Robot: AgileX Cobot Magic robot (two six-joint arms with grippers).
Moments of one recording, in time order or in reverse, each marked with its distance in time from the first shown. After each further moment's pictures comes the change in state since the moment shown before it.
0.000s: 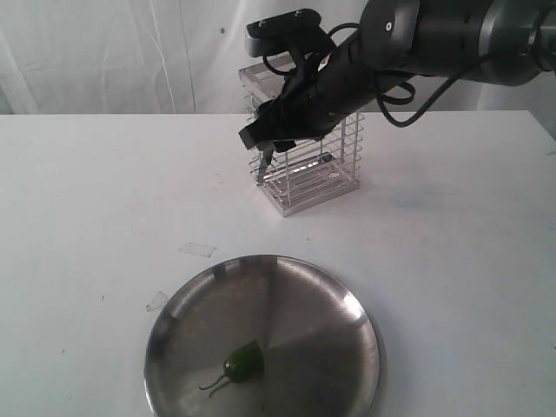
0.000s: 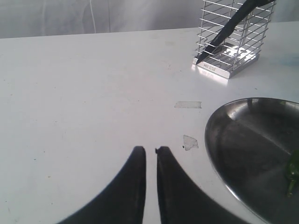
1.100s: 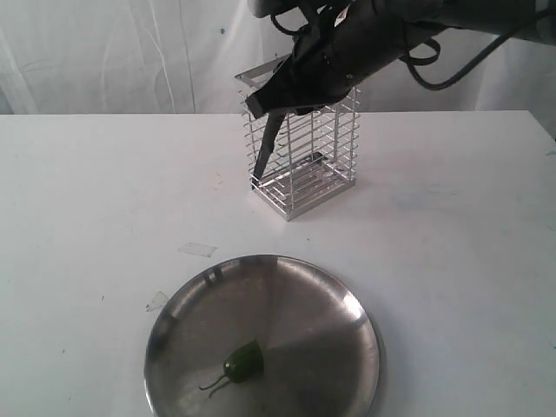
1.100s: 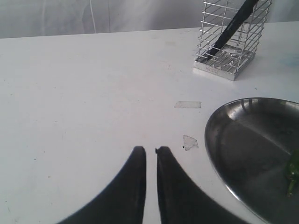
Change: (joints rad) left arm 0.000 0.000 0.000 0.000 0.000 0.000; right arm 0.000 -0.100 -0.037 -0.036 0.093 0.000
